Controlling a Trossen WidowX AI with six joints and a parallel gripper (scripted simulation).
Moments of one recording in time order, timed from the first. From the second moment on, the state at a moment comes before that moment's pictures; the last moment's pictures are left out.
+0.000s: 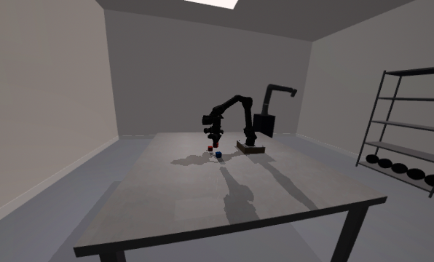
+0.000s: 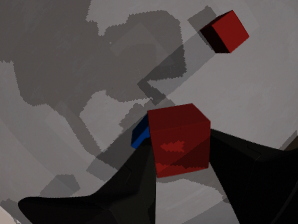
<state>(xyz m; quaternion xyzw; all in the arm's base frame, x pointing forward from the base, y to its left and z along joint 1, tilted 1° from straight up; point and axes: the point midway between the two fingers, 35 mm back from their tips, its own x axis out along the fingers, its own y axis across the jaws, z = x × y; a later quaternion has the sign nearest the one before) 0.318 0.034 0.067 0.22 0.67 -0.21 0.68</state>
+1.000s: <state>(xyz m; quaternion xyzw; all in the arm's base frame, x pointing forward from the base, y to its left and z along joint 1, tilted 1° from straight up) 0.316 0.053 0.040 0.24 0.66 -0.23 0.67</state>
